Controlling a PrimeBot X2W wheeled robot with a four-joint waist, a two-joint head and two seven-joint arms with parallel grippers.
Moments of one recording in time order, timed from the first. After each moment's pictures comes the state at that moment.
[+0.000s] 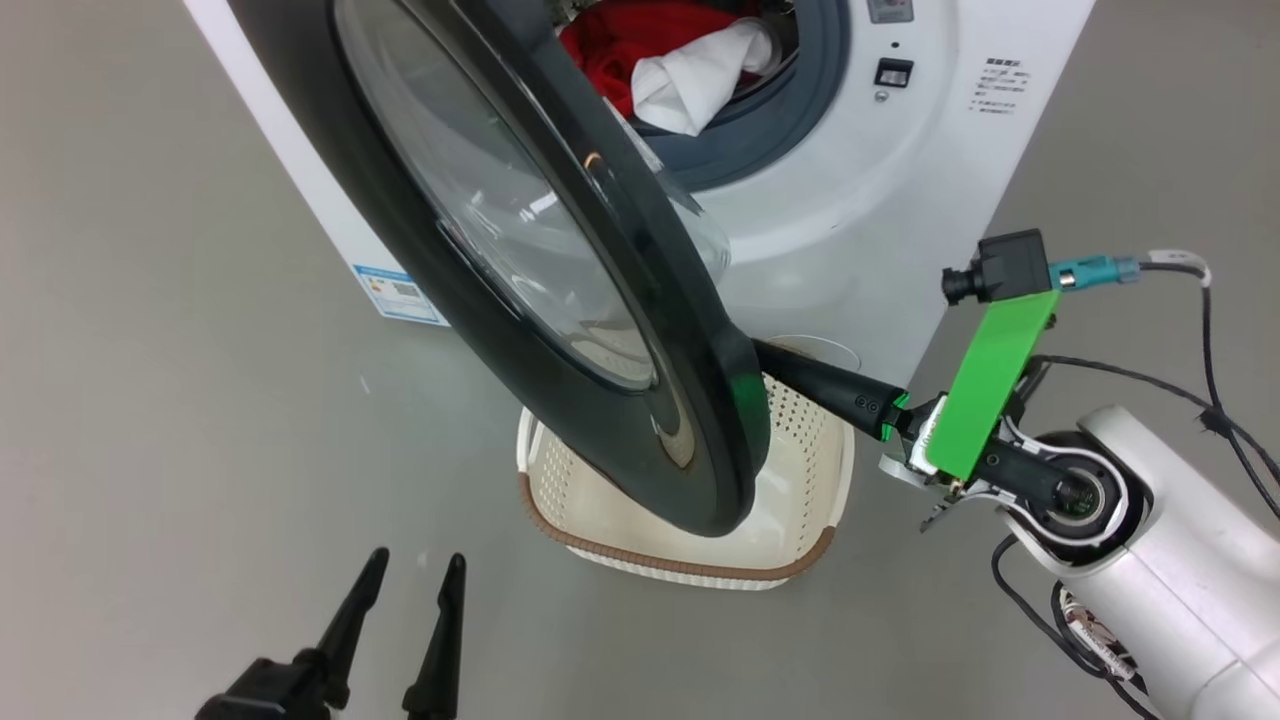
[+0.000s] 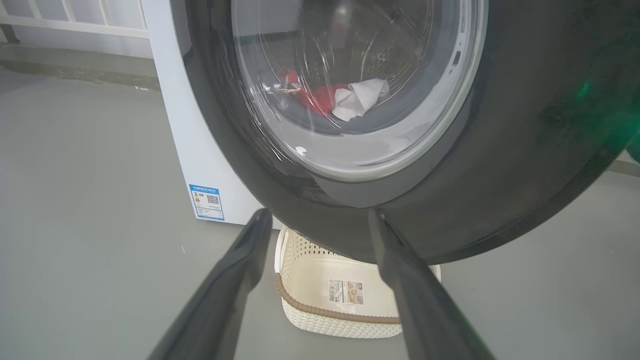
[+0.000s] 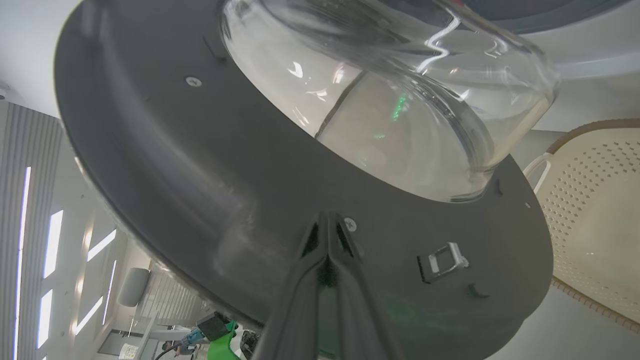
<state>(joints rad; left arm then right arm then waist) -0.02 0.04 -0.10 0.20 -0.25 -0.13 -0.25 -0.63 -0.35 0.60 0.24 1.72 0.13 0.42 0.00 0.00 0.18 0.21</state>
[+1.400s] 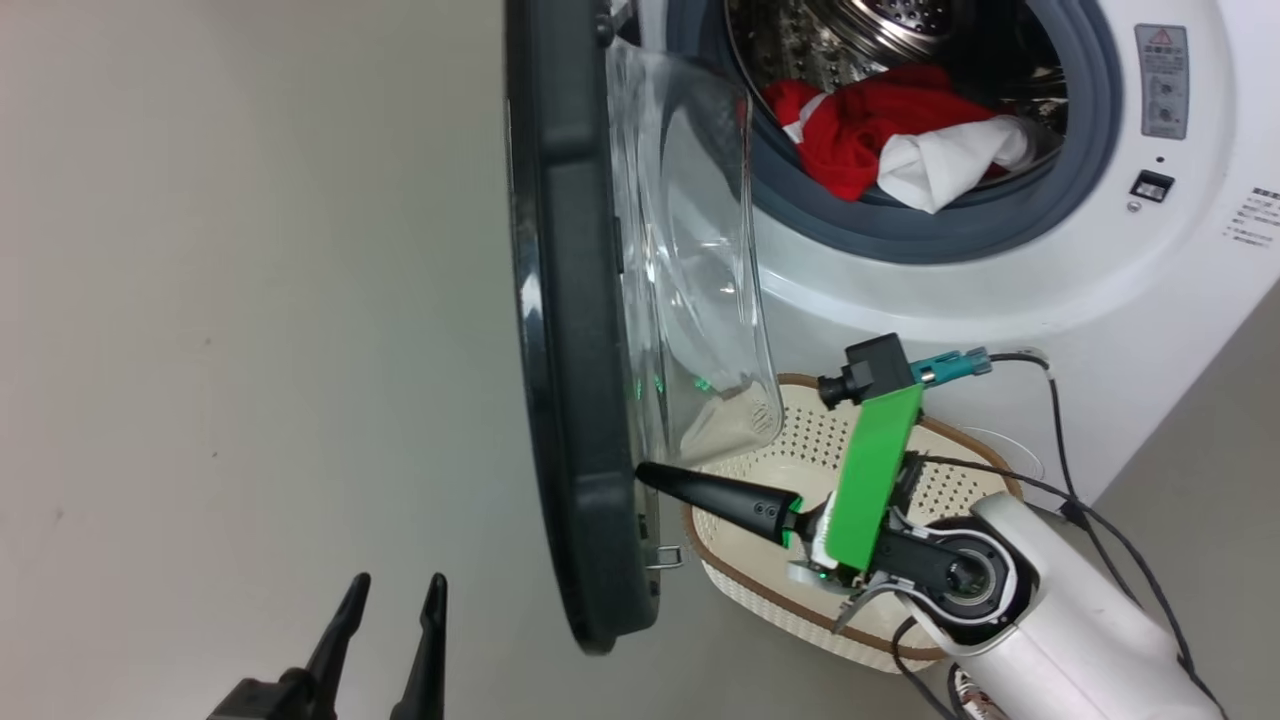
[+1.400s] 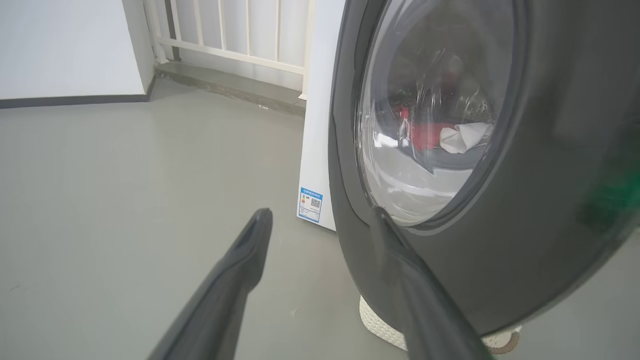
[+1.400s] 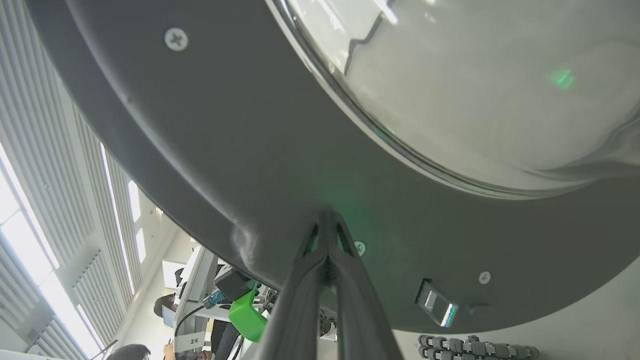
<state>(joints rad) 0.00 0.04 -0.08 0.22 -0.28 -0.10 -0.25 -0.51 -0.16 0.56 0.30 1.67 0.13 0.56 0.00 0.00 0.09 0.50</state>
